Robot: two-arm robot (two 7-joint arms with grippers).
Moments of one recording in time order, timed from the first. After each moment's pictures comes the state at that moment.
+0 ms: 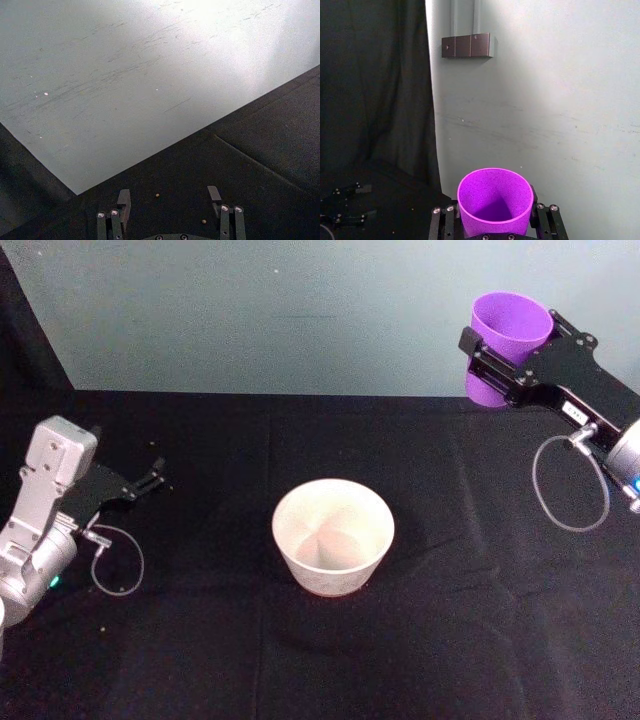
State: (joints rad) left arm -0.20 0.60 0.45 -1.41 -0.25 -0.12 0.03; right arm 0.16 0.52 -0.16 -1.83 0.47 0.12 0.36
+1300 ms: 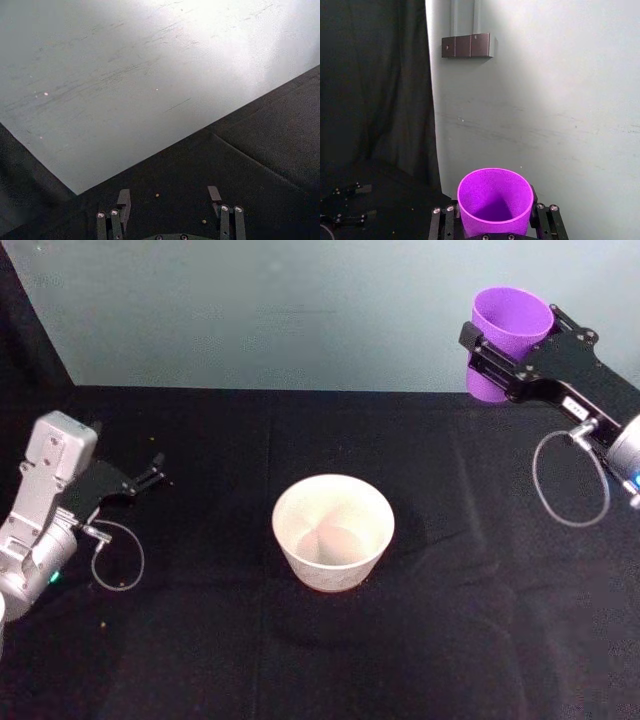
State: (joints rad) left arm -0.20 0.60 0.45 -1.41 -0.25 -0.12 0.03; right arm 0.16 0.52 -0.16 -1.83 0.47 0.12 0.36
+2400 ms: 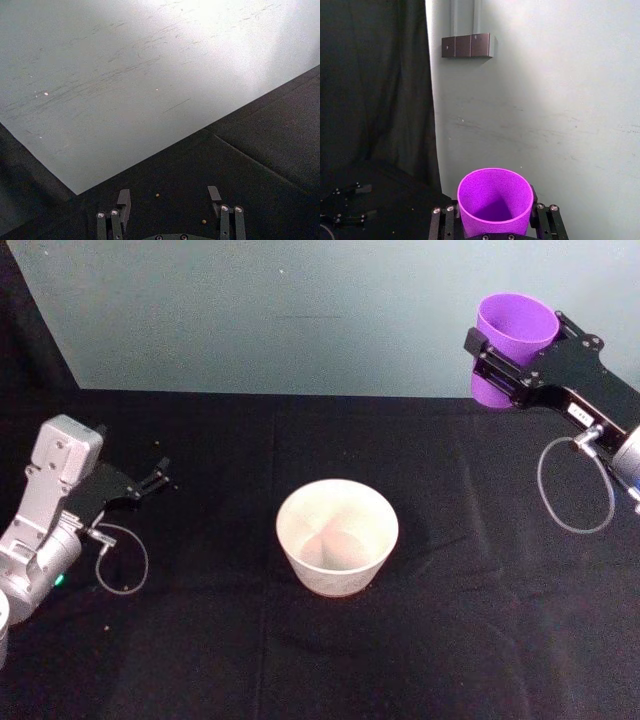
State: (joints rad) left arm -0.20 0.60 0.45 -1.41 -0.25 -0.12 0.03; right arm 0.16 0.52 -0.16 -1.83 0.47 0.12 0.36
